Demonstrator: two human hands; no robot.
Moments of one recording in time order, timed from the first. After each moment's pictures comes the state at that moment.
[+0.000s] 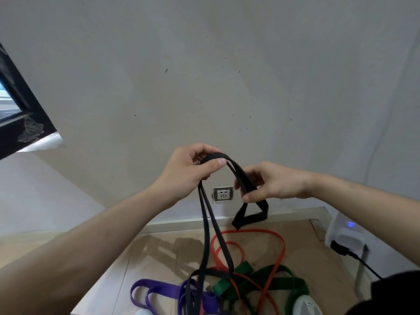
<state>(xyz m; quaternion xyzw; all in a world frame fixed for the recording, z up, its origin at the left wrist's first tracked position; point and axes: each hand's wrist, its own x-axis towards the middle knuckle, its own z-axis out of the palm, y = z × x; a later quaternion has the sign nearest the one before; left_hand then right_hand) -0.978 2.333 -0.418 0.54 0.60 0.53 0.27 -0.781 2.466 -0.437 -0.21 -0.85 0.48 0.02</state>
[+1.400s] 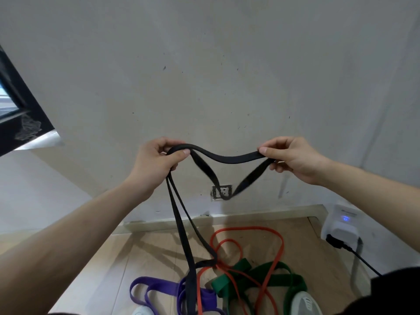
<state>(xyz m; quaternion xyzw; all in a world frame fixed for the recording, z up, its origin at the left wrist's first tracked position) -1.029 2.330 -0.428 0.44 0.66 0.58 0.20 -0.762 2.504 -0.438 -0.35 -0.67 0.58 0.29</state>
